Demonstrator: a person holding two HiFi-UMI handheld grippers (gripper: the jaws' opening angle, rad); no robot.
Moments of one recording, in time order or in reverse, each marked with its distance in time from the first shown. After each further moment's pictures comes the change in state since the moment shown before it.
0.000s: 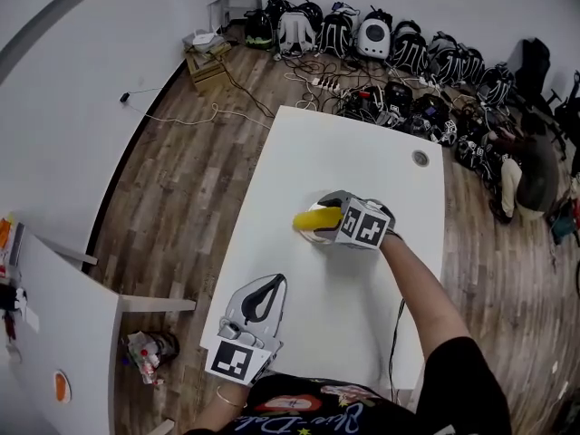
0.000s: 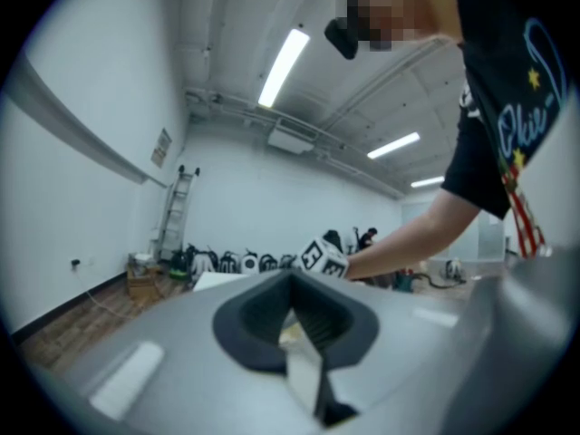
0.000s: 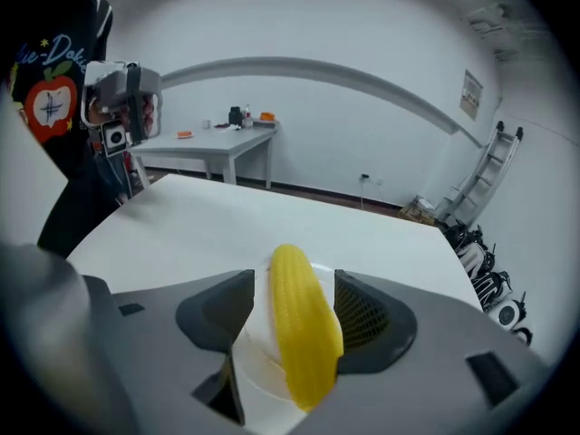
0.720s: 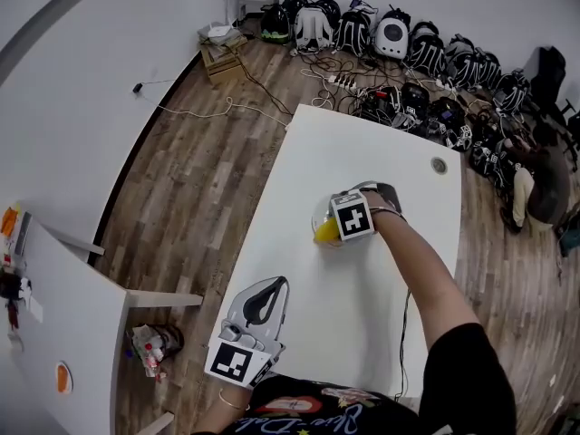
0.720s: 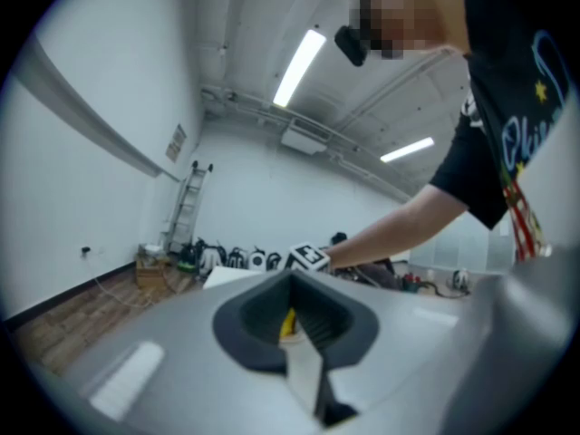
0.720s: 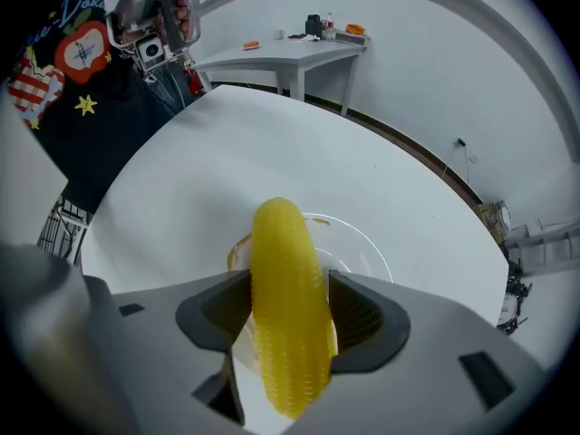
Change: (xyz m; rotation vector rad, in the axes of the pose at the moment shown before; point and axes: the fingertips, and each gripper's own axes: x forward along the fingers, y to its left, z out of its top) left arm -0.006 0.028 -0.005 -0.060 -0.009 0.036; right arm 0.035 0.006 -0.036 -0.415 0.482 0.365
